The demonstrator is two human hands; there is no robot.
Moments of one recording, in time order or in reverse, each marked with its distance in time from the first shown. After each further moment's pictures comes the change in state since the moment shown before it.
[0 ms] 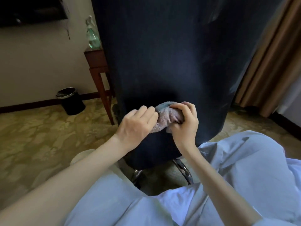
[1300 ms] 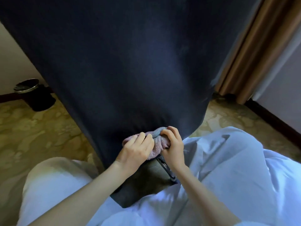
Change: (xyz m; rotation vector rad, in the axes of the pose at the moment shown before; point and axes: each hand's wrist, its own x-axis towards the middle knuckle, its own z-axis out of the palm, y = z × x) left_hand -0.021 0.087 0.097 -0.025 -0.099 0.070; right_hand -0.047 0.134 -0.016 -0.170 -0.233 0.113
